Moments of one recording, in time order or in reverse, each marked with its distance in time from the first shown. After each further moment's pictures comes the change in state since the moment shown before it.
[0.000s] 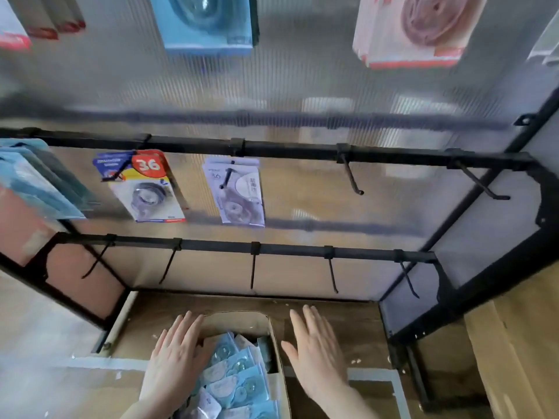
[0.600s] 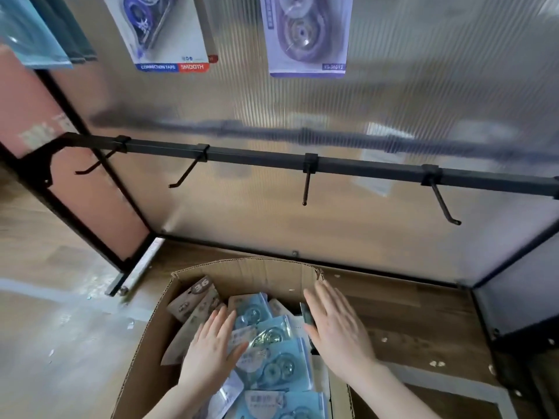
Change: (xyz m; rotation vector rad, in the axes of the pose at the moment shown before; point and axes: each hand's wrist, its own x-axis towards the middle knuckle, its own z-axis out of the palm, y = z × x) left_hand 0.035 -0.061 0.237 -0.068 -0.061 -0.061; right_hand 0.066 0.020 0.250 -0.055 0.098 -0.255
